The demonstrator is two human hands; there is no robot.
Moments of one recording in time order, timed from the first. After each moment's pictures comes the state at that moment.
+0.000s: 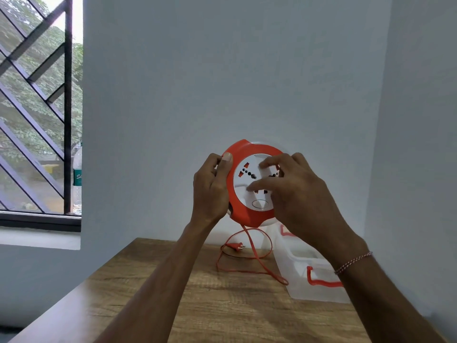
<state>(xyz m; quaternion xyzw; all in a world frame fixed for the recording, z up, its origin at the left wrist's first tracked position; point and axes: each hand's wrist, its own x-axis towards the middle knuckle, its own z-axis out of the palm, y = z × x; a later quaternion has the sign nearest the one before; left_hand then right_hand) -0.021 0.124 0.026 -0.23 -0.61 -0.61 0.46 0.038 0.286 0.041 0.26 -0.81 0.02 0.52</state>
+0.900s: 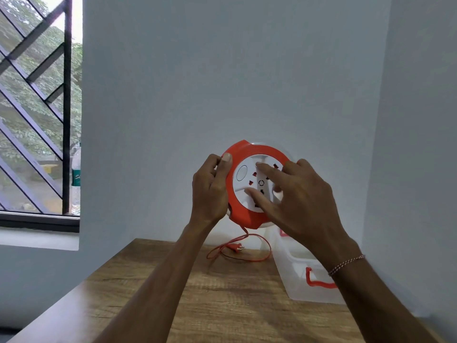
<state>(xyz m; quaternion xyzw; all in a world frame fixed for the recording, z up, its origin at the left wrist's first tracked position) -0.021 0.124 0.025 -0.22 -0.61 -0.61 0.45 0.037 0.282 0.038 0.20 -0.81 0.06 0.54</state>
